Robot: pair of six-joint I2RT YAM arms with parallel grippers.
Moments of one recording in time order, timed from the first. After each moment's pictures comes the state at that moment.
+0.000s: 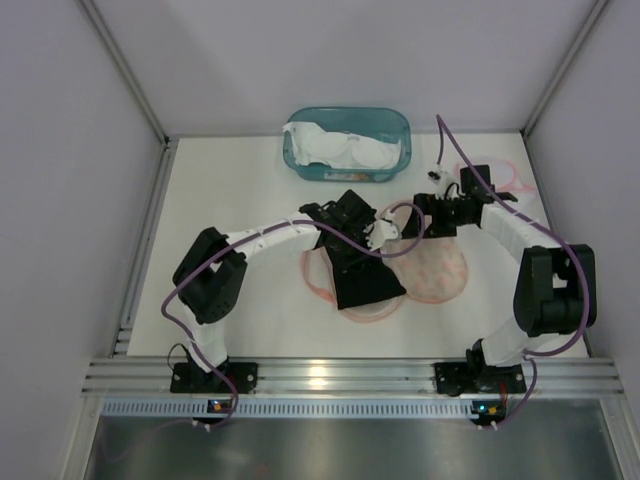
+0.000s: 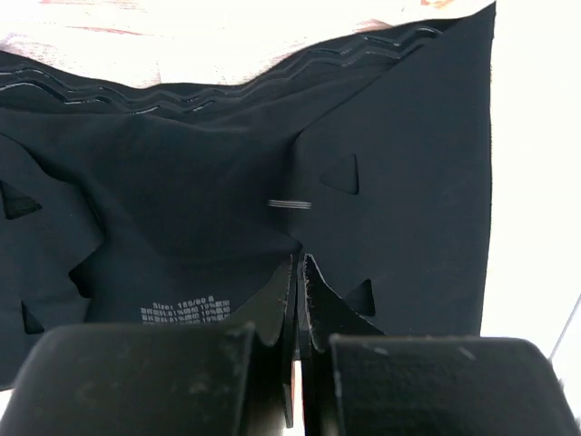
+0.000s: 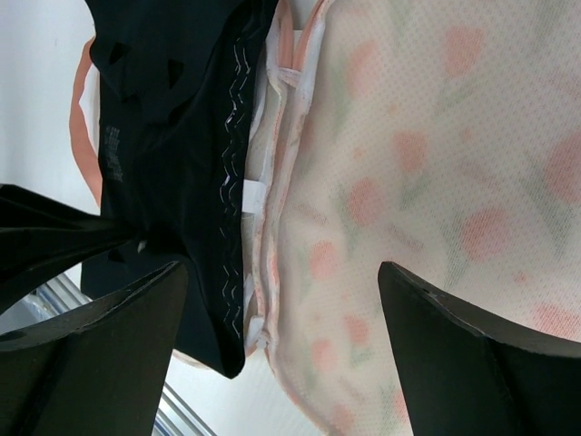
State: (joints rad) left arm -0.83 1.88 1.40 -0.59 0.36 0.40; right arm 0.08 1.58 1.05 -0.51 -0.64 0.02
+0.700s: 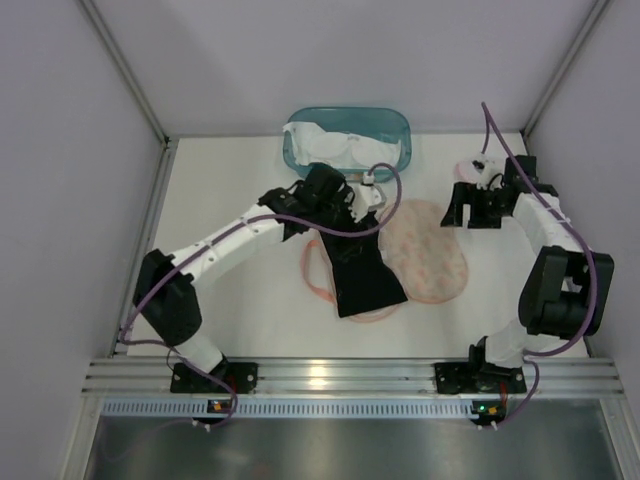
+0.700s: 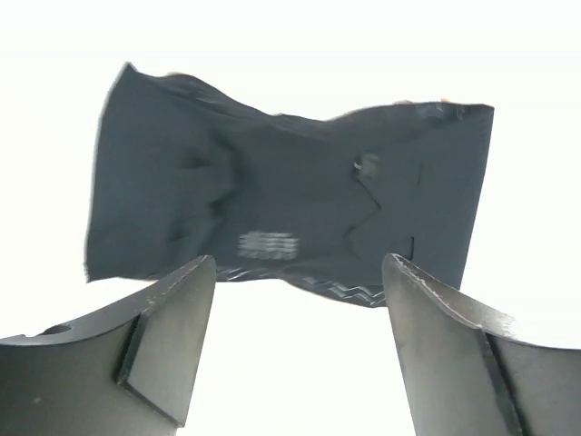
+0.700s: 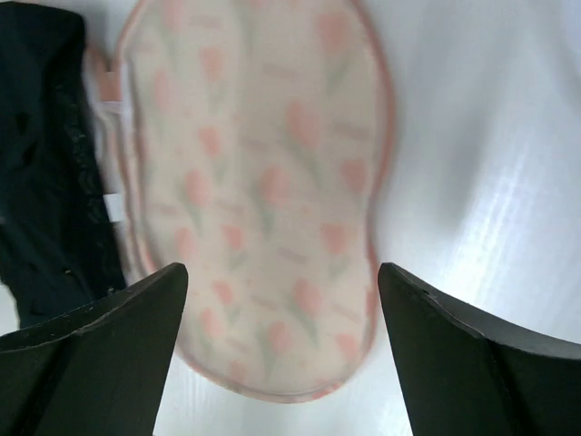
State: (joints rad) left arm -0.78 1.67 1.42 -0.61 0.31 0.33; right arm -0.13 1.58 1.16 -0.65 -0.52 -0.09
